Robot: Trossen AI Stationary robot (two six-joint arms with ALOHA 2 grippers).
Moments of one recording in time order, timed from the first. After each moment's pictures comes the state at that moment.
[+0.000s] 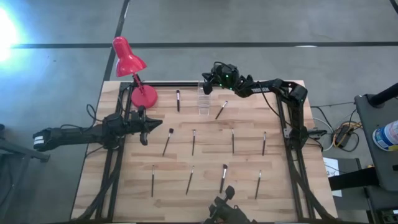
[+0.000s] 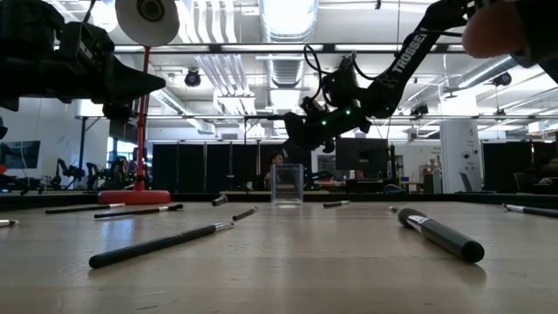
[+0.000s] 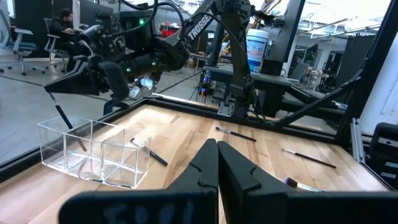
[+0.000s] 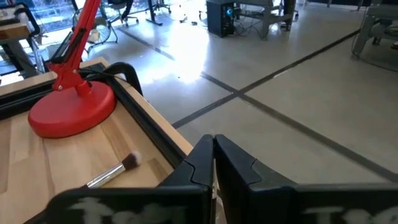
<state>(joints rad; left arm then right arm) 0.21 0.41 0.01 0.41 0.03 -0.16 -0.66 2.02 1.17 0.60 -0.07 0.10</state>
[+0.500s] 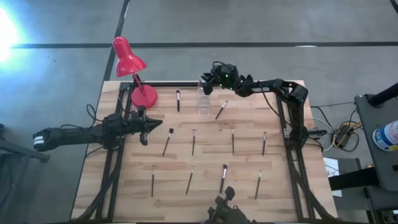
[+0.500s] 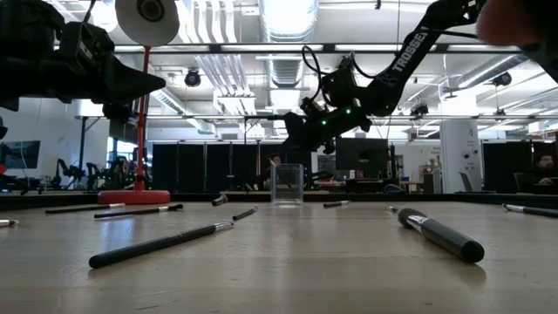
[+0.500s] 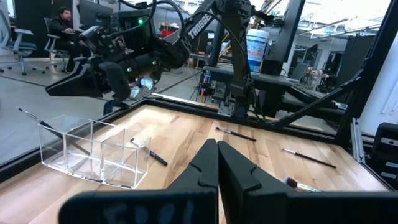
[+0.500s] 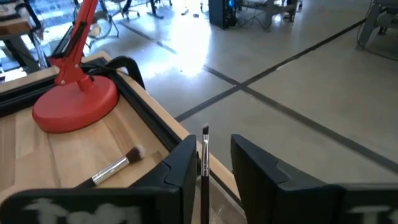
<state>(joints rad) 0.21 0.41 0.01 0.41 0.03 -0.16 -0.65 2.01 1.18 0.54 -0.08 0.11</state>
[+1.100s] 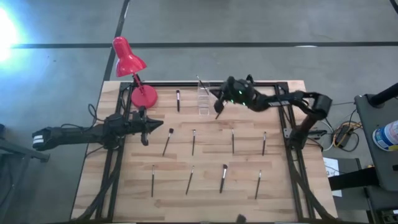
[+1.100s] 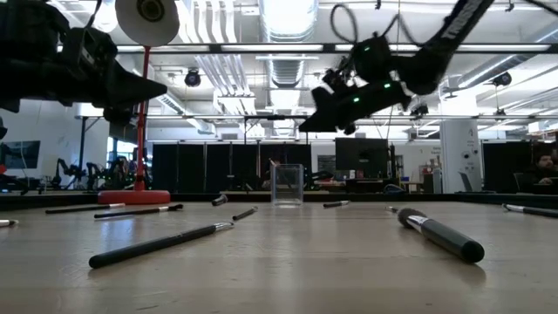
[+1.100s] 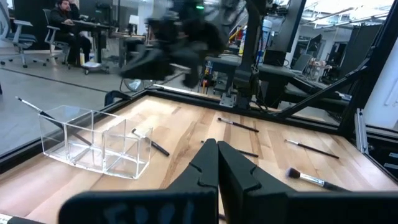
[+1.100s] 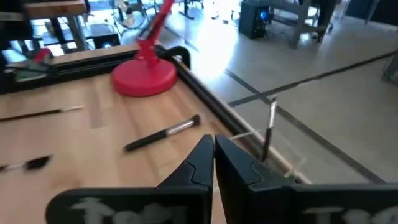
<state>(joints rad) 0.21 0.45 0.01 0.41 0.03 -0.16 -0.49 1.66 0.77 0.63 -0.03 0.01</state>
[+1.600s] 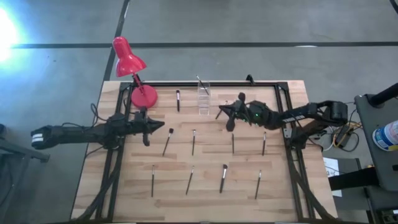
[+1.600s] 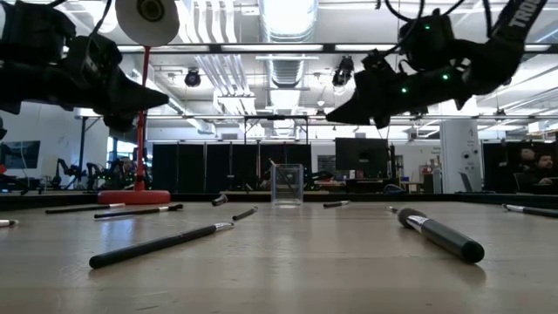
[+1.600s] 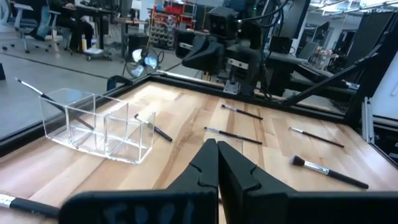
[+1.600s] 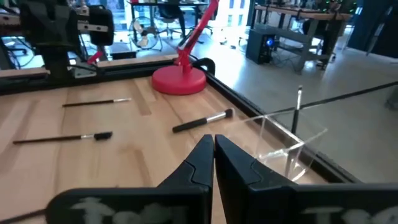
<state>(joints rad) 0.21 0.50 0.01 0.41 0.02 -0.16 -0.28 1.45 0.42 0.87 0.14 0.01</state>
